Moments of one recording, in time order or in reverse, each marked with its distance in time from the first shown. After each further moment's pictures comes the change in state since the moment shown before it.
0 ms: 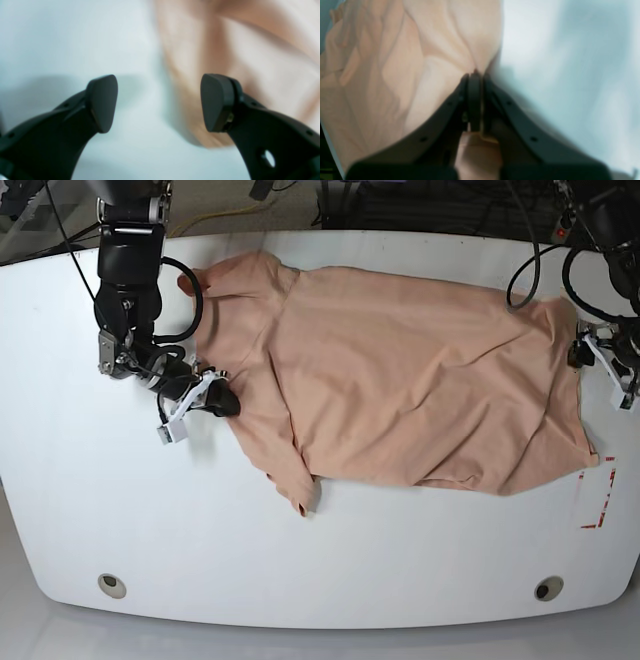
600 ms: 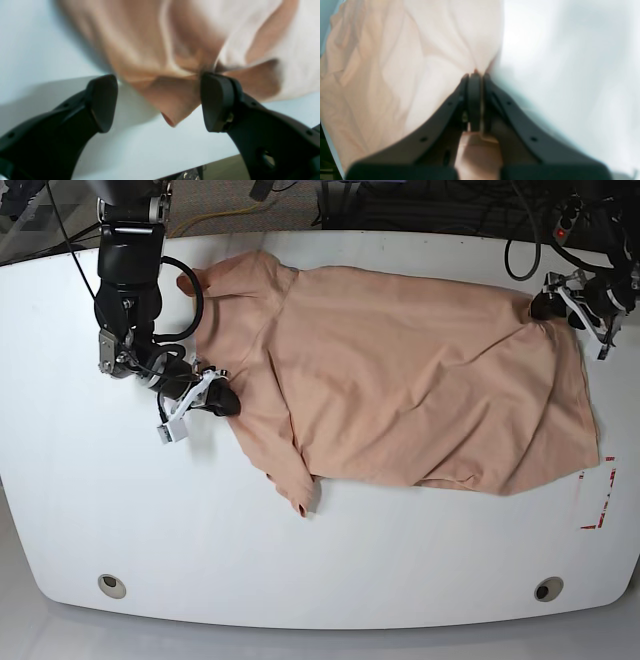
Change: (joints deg) left arm 10.2 3.7 -0.1 0.7 -12.2 0.4 -0.5; right arm -0.1 0.0 0.0 0.0 0.0 0.0 0.2
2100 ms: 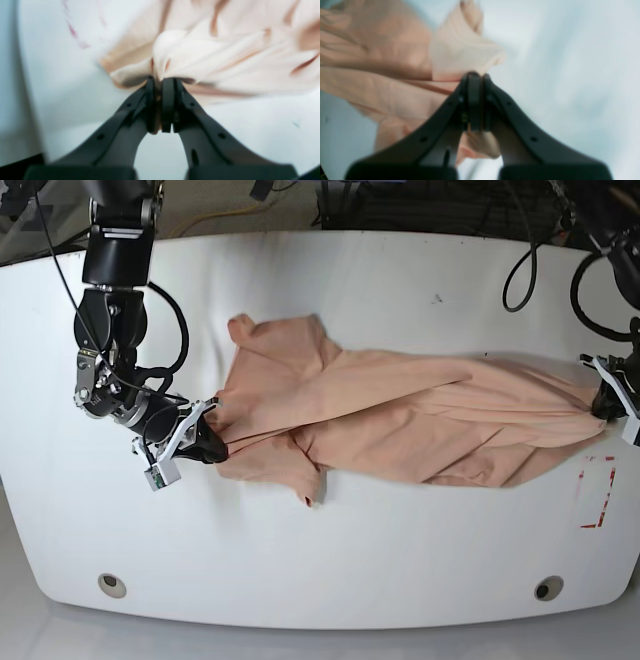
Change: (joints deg) left arm -18.6 -2.4 -3.3 20.3 0.0 0.0 13.0; right arm 3.3 2.1 0.0 22.1 -1.6 -2.5 -7.6
